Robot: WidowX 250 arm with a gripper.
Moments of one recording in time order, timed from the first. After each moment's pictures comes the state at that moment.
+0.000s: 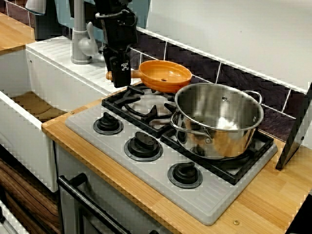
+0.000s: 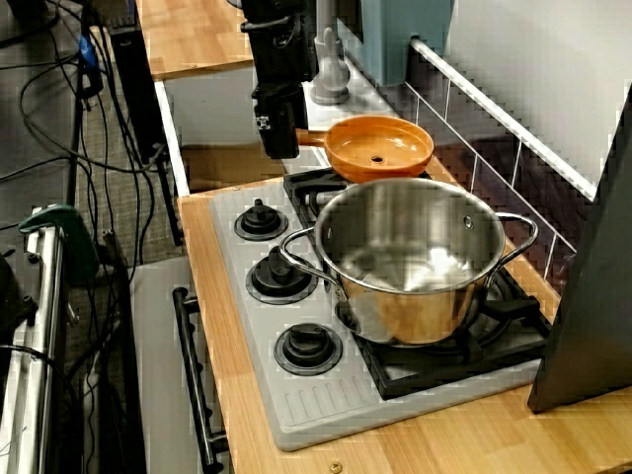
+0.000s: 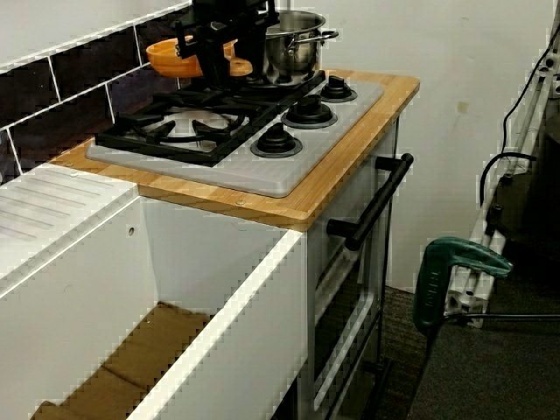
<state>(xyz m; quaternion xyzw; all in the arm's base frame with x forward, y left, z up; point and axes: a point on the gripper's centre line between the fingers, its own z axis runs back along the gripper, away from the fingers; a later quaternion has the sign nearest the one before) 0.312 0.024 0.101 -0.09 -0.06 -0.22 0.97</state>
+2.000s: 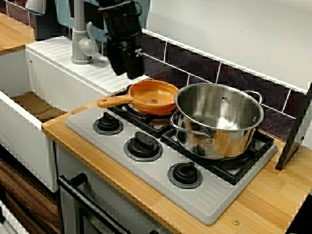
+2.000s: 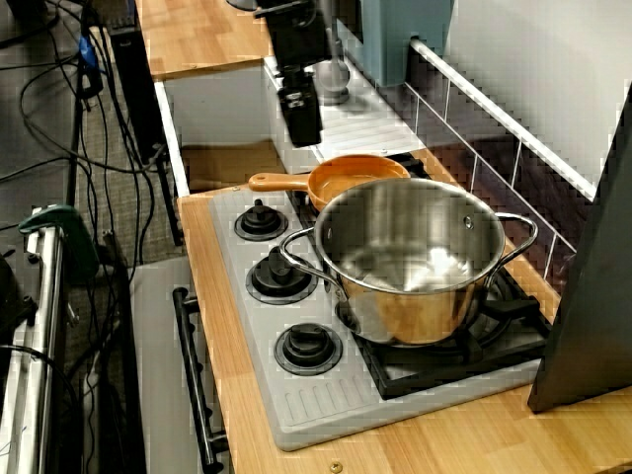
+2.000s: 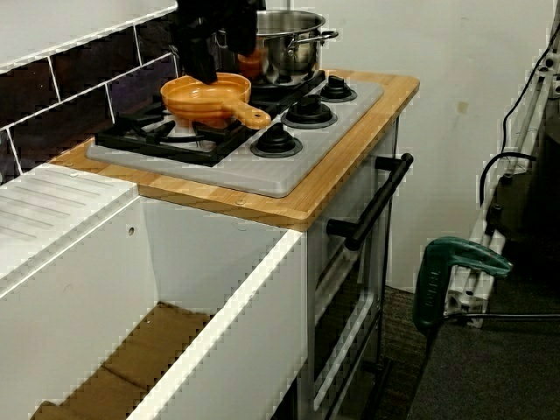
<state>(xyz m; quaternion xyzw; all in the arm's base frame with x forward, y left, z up) 0.330 0.018 0.114 -0.15 -0.08 -0.10 0.98</state>
